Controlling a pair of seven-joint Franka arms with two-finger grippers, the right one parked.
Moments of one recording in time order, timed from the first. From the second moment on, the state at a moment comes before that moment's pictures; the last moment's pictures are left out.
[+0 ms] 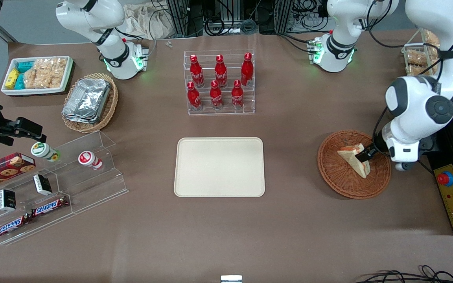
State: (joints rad) arm -0.03 0.18 0.02 -2.19 -0.04 2.35 -0.72
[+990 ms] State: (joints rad) arm -0.03 0.30 0.02 -2.19 -0.04 2.45 -0.72
